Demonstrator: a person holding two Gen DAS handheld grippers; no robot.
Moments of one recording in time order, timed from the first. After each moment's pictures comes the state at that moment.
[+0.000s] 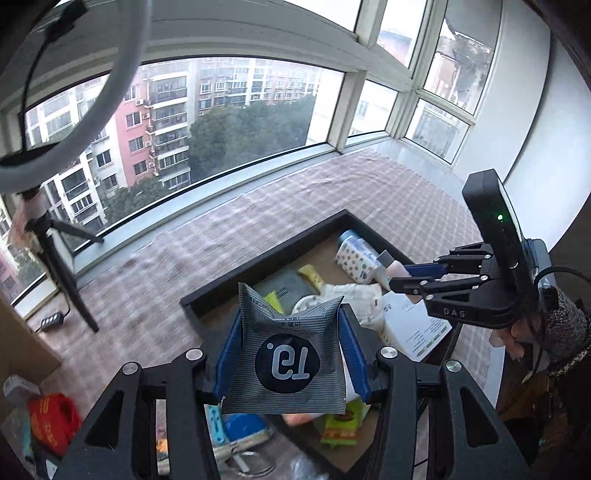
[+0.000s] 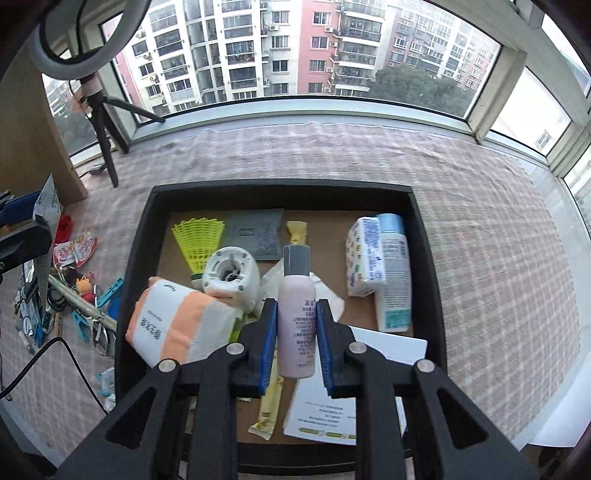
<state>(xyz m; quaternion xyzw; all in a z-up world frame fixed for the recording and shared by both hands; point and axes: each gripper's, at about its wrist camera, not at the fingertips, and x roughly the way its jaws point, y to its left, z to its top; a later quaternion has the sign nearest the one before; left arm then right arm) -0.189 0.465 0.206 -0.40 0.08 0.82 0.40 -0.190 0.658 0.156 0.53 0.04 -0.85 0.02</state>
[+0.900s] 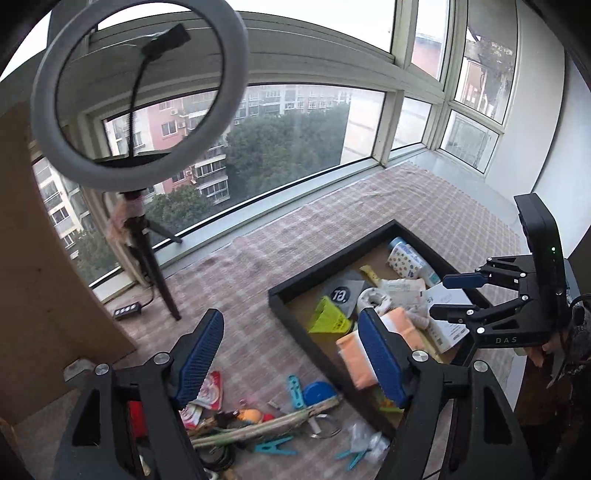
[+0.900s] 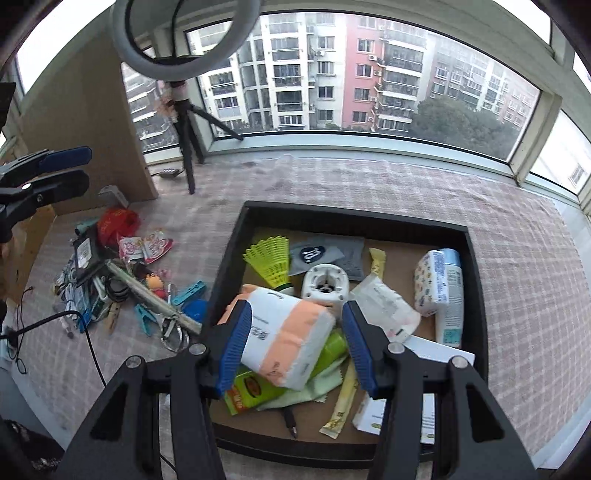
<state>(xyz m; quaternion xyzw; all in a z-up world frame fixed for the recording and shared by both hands) -0.184 0.352 0.244 -0.39 0.10 0.86 0.31 -0.147 0.581 0.187 0.48 0.05 -0.87 0.13</state>
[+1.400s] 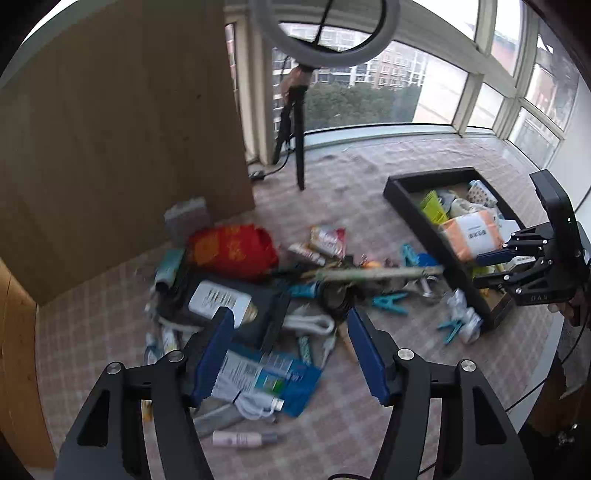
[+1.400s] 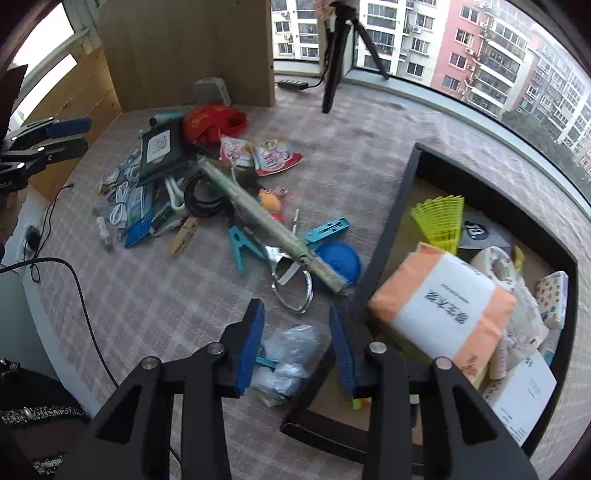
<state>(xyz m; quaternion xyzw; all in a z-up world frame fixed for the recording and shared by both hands) -0.112 0.160 0.171 -0.47 0.07 0.86 0.17 -0.115 0.450 0.115 0.55 0.13 -0.78 0.28</state>
